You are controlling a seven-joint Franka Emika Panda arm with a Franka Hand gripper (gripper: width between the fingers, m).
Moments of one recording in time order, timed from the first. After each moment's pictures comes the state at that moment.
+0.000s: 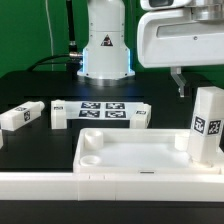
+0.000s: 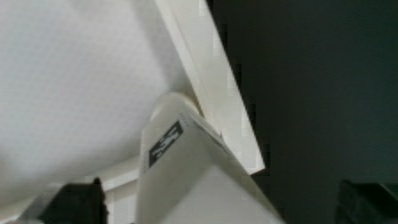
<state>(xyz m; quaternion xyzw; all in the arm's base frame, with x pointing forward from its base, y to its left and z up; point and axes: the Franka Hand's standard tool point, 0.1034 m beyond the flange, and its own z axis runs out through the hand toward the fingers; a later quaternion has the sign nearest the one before) 0.626 0.116 0.128 -0.99 0.14 0.01 0.06</state>
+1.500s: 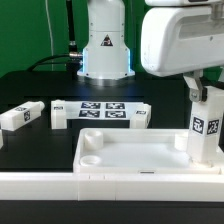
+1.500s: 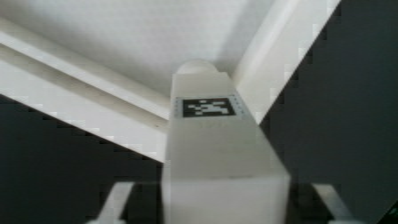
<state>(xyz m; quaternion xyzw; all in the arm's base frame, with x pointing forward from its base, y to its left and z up) 0.630 0.107 0.128 -0.99 -0.17 -0.02 0.03</state>
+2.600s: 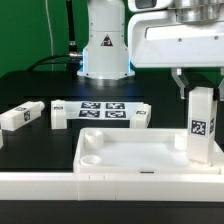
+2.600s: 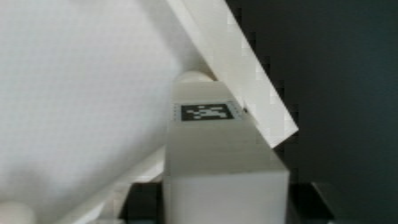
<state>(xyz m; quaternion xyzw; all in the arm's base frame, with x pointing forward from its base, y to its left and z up) 0.629 0.097 0.126 -0.94 0.33 0.00 0.08</state>
